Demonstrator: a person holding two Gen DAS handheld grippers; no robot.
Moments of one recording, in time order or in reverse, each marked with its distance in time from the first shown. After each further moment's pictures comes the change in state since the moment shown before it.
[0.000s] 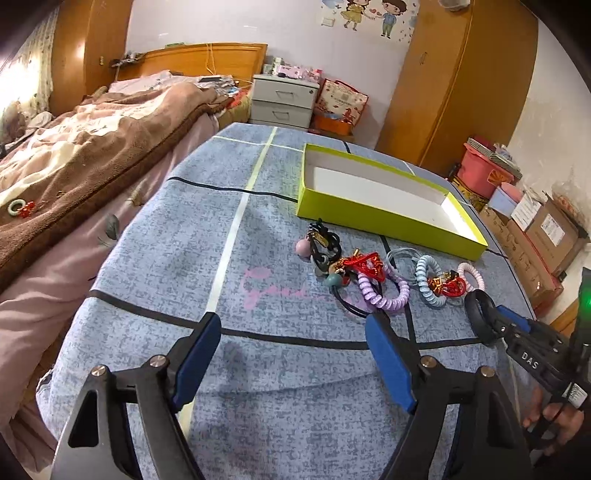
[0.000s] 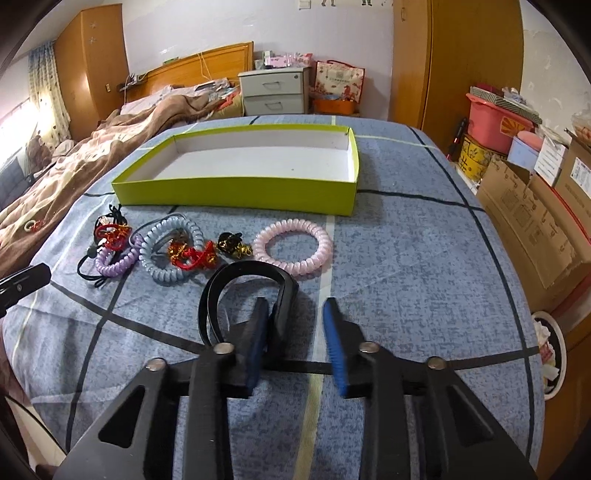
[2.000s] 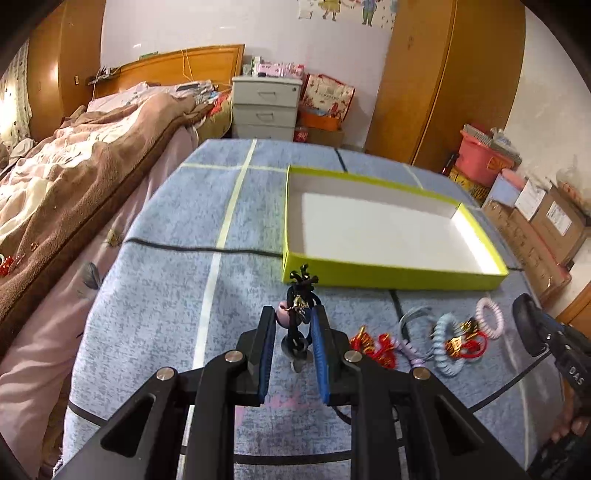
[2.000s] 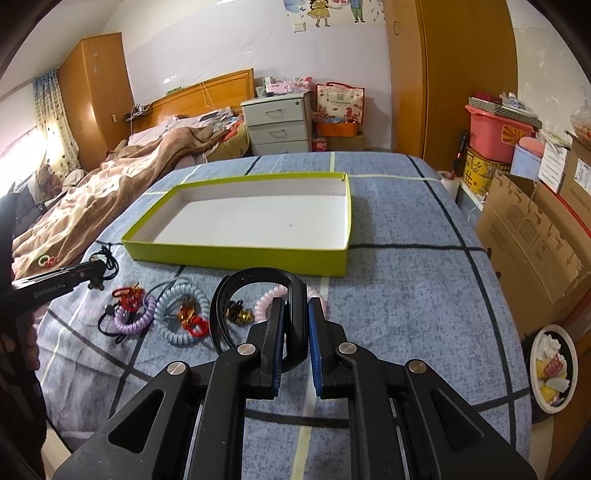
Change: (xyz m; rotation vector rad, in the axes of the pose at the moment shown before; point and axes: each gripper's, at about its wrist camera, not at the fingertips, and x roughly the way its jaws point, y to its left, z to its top) left arm 0.039 -0.015 0.063 0.094 0.004 0.003; right arm -0.013 -0.017 0.037 0.046 -0.102 0.061
